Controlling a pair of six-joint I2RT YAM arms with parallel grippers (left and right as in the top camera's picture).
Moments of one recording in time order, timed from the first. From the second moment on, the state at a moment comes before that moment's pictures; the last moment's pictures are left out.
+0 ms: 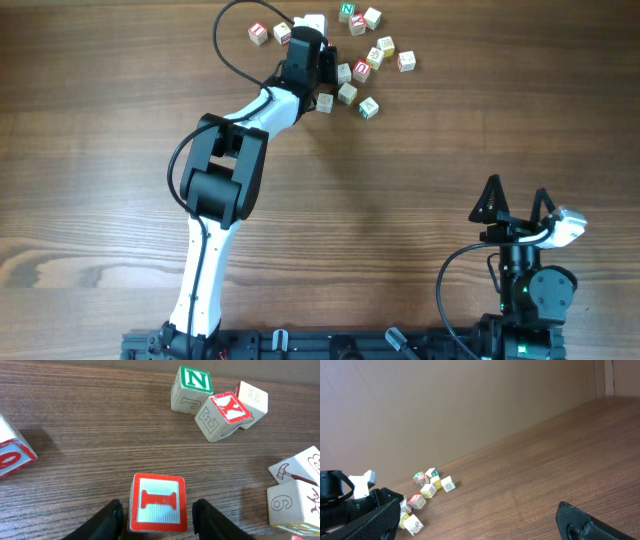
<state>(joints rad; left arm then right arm) -0.37 2.48 1.75 0.15 -0.01 -0.29 -0.13 0.01 0.01 0.00 -0.01 0.39</state>
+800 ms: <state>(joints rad) -0.38 1.86 1.77 -0.76 -0.07 -0.34 -0.13 0.01 0.01 0.00 -0.01 0.39</state>
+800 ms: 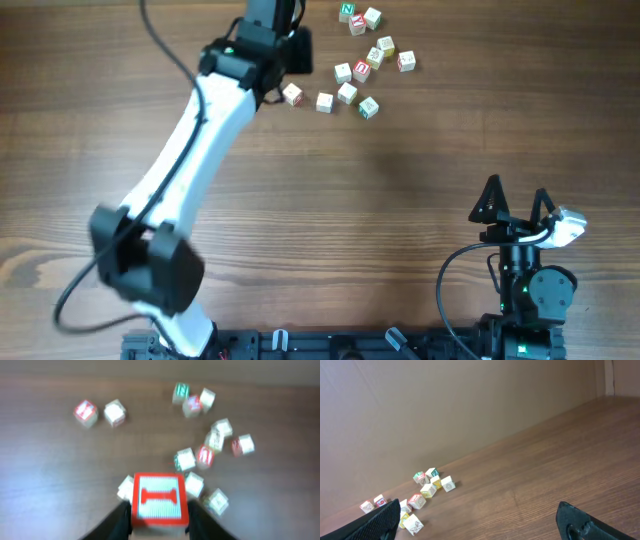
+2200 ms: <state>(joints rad) -0.60 2.04 1.10 0.20 -0.05 -0.05 -0.13 0.01 0.01 0.00 -0.01 0.39</state>
